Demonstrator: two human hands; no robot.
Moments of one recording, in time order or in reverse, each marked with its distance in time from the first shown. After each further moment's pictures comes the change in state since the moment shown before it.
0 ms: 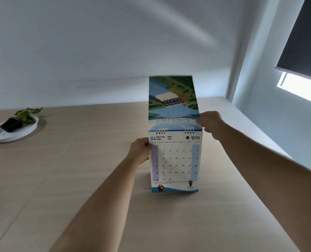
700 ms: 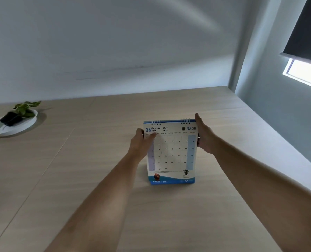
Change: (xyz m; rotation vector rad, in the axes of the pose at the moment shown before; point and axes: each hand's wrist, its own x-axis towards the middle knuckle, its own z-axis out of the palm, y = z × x) left_hand 0.000 0.001 0.015 -0.232 0.074 -0.055; right_hand -0.024 0.044 0.029 0.381 -0.257 0.227
